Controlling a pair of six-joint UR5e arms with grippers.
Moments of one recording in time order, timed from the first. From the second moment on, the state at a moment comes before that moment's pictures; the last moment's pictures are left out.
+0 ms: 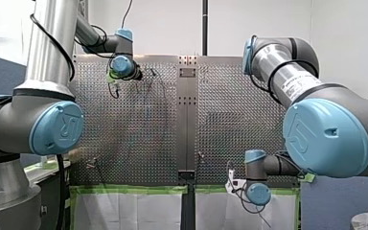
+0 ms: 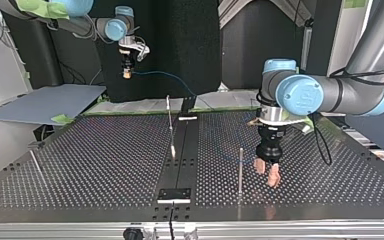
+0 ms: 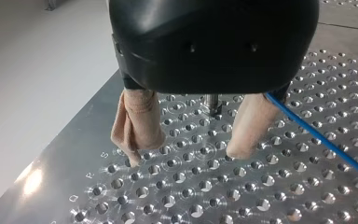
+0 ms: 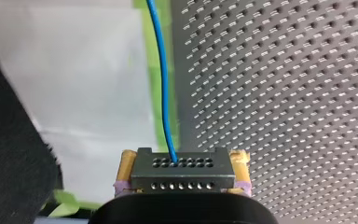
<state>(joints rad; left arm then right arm) -0.13 -1.73 -1.62 -2.87 -1.66 -1.92 1.96 -0.56 1.89 -1.08 1.71 1.71</state>
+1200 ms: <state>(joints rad) -0.14 -1.73 -1.62 -2.87 -1.67 -1.93 2.00 -0.80 1.90 -1.09 1.71 1.72</state>
